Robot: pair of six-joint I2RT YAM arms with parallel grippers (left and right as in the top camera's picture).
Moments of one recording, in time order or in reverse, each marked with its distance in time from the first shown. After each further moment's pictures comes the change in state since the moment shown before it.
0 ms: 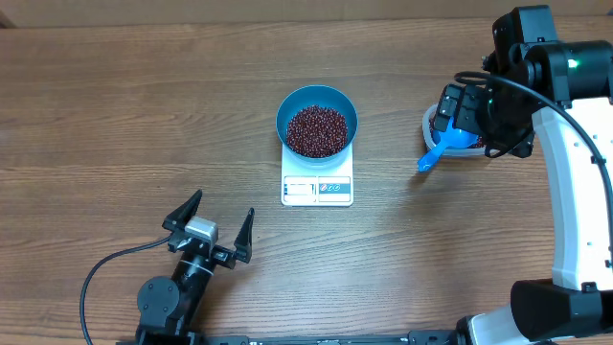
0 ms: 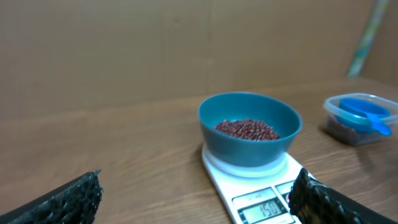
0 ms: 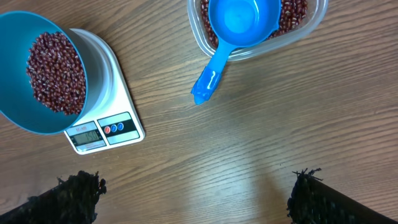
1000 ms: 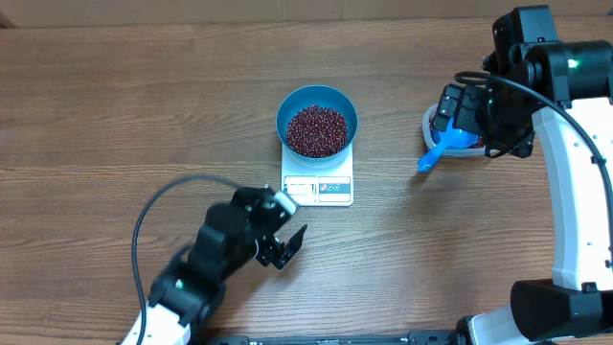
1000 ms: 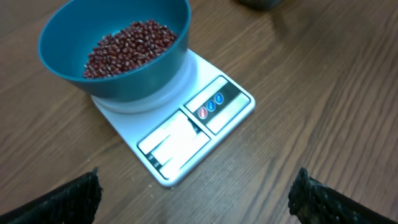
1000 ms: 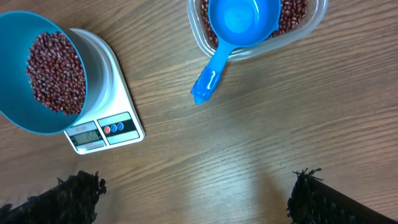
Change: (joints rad) left arm -0.380 0.737 0.378 -0.171 -0.037 0.252; right arm 0.000 0.000 0.000 0.000 0.000 0.000
